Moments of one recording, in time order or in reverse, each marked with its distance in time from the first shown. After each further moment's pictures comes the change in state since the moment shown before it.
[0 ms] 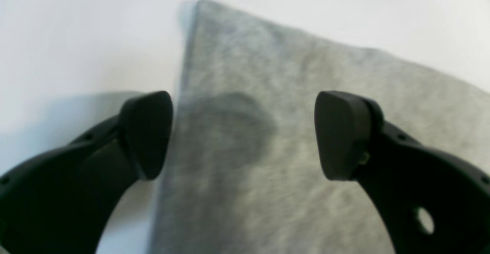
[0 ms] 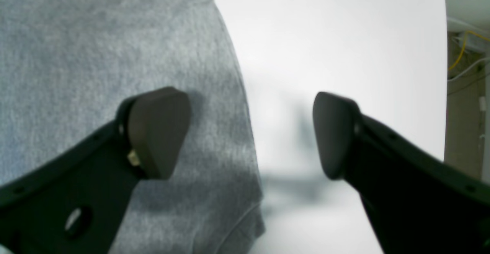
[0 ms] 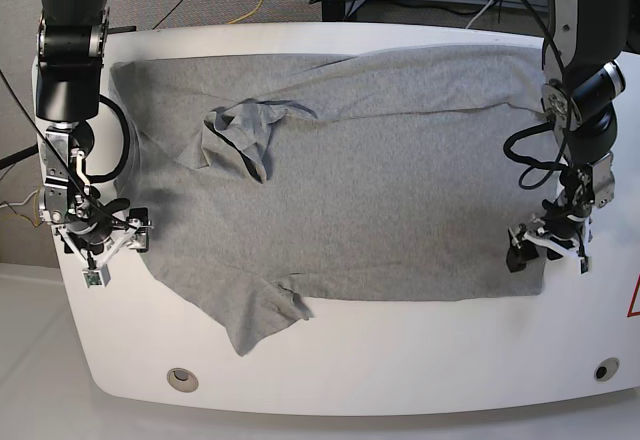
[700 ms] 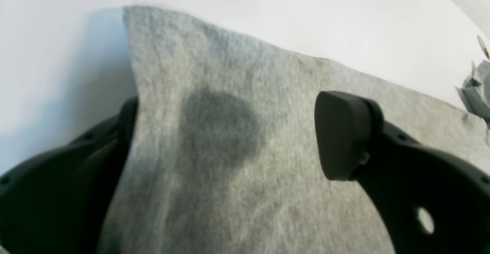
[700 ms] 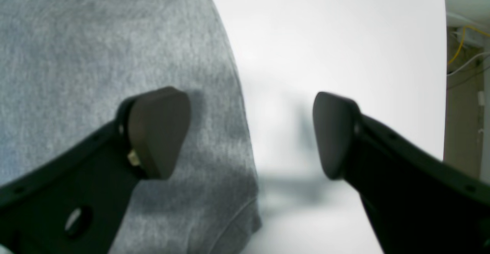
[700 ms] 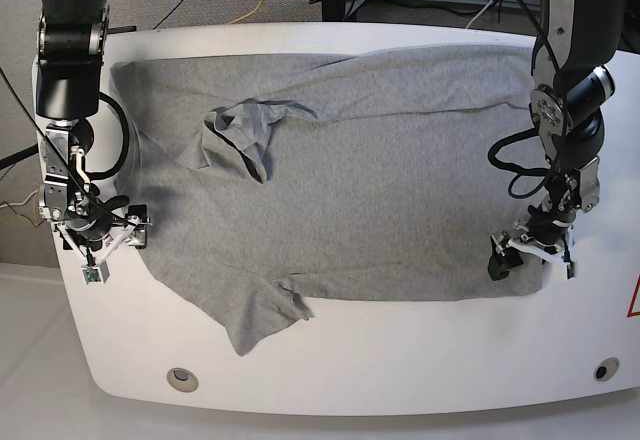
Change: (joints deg) left arm -0.8 2.7 -2.1 -0.7 -0.3 -0.6 0.5; right arm -0.5 0.4 0.0 0.0 0.0 0.0 -0.1
